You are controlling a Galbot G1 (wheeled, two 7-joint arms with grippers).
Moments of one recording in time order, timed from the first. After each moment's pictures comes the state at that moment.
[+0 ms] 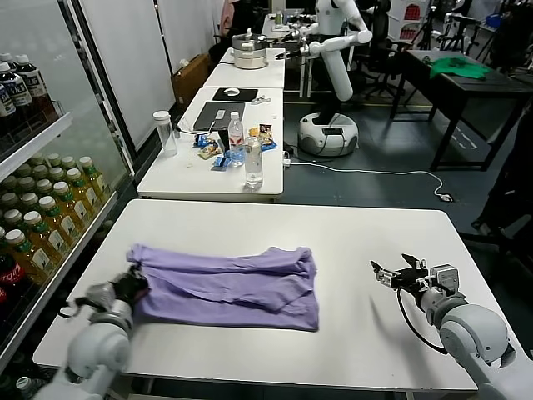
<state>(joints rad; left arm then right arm) 1.19 -0.99 -0.50 -1.90 -0.73 0.42 -0.42 -1.17 0.76 0.44 1.97 0.75 -0.58 0.16</state>
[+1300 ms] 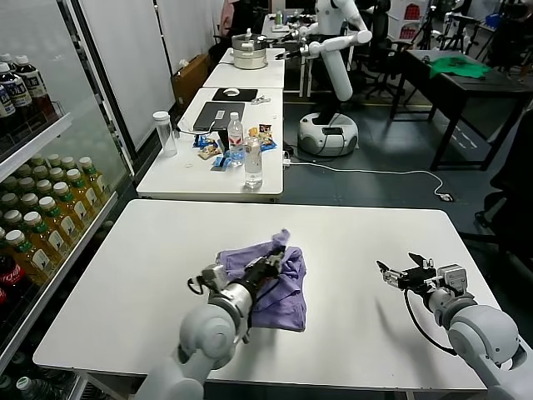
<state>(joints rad) 0.95 -1.32 -0.02 -1.89 -0.89 0.46 -0.30 -1.19 0.73 0.46 1.97 0.74 -0.58 0.15</state>
